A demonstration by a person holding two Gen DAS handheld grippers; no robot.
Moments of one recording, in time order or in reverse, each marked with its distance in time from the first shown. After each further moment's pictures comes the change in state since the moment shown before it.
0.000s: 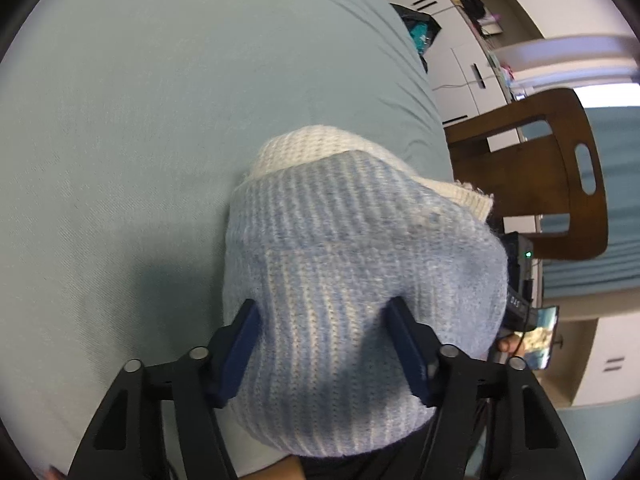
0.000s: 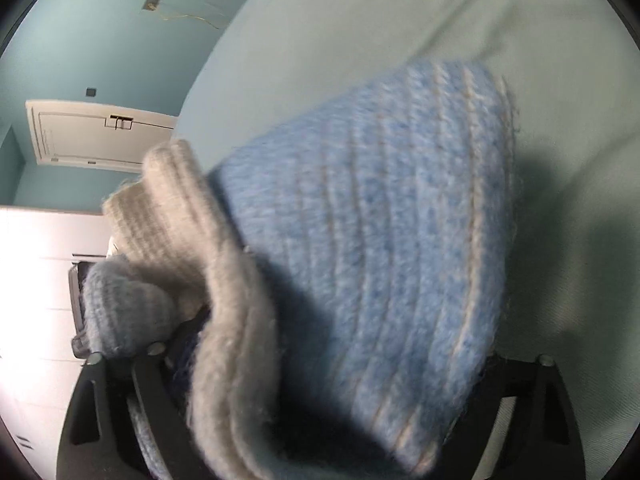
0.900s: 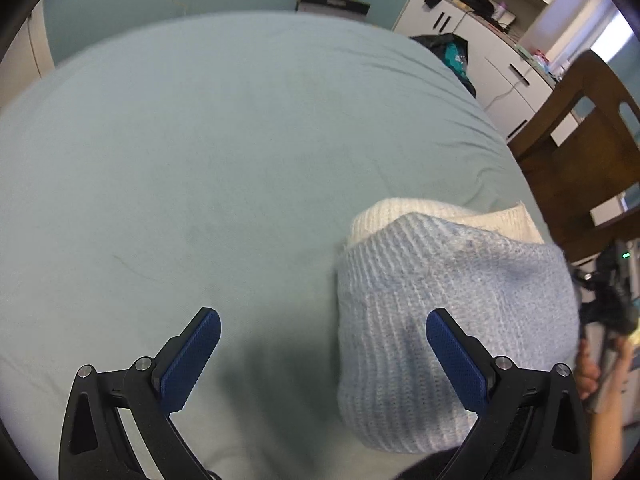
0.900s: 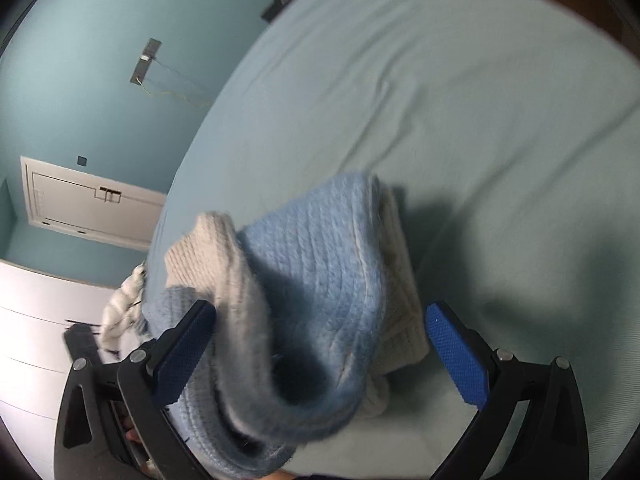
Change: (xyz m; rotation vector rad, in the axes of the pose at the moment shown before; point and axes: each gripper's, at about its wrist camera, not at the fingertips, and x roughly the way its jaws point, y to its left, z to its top) left arm -0.055 -0.015 0.008 0.155 -0.200 0.403; right arm -0.065 -0.060 -0.005 0.143 -0.243 -0.042
